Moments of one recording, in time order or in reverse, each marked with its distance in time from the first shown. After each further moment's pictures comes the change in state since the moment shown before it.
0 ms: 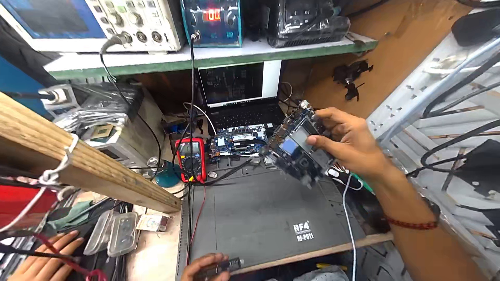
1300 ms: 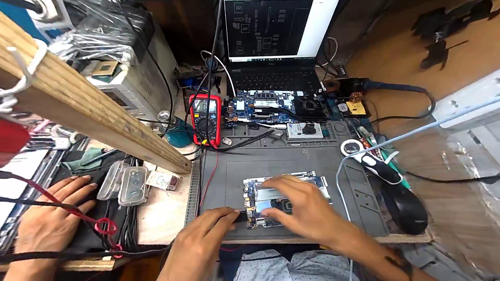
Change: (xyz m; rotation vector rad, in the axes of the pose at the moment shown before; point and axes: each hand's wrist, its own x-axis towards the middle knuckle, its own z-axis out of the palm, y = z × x) left_hand 0.053 0.002 -0.034 1.027 -0.500 0.377; right_hand -0.101 0.017 0.154 -0.255 -0.380 0.086
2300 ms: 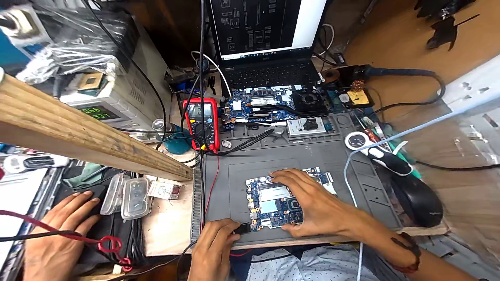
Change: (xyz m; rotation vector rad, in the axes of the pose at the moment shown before) left_hand -0.031 -0.013 0.040 -0.120 0.126 -0.124; right_hand -0.011 0.045 0.005 -0.191 -0.061 -0.154
